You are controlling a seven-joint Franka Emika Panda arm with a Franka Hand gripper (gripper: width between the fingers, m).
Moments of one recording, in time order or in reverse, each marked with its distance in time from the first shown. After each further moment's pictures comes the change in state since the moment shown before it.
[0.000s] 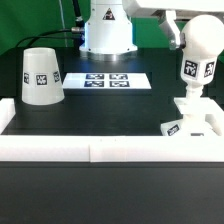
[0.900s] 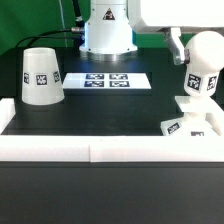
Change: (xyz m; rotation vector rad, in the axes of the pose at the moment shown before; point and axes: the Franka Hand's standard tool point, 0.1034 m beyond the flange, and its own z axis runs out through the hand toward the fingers) arm -0.016 -0.013 0.017 0.017 -0.031 -0.011
